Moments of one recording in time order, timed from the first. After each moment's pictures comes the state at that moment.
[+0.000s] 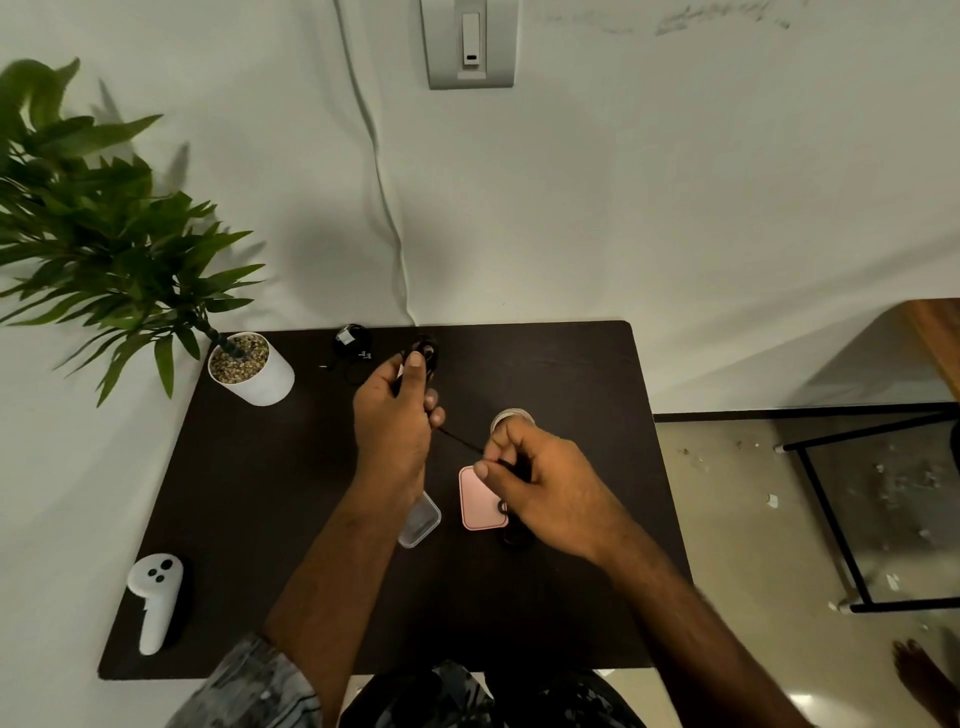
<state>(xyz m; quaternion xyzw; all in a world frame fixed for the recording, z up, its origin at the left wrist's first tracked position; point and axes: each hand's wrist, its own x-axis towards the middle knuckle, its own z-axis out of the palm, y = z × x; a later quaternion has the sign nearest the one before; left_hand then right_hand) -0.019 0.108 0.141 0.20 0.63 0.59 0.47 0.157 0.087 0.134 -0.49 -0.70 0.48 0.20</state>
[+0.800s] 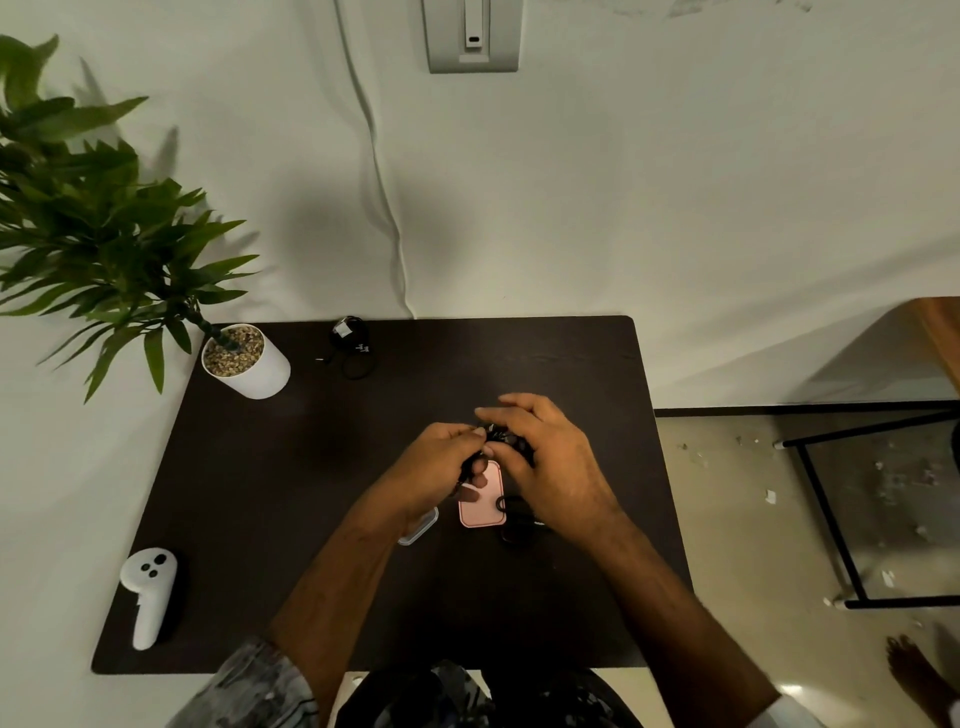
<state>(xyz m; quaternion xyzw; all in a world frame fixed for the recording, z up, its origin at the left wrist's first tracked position) -0.017 0.095 0.102 0.37 0.62 0.25 0.64 0.157 0.112 0.090 -0.49 -0.78 0.33 0.23</state>
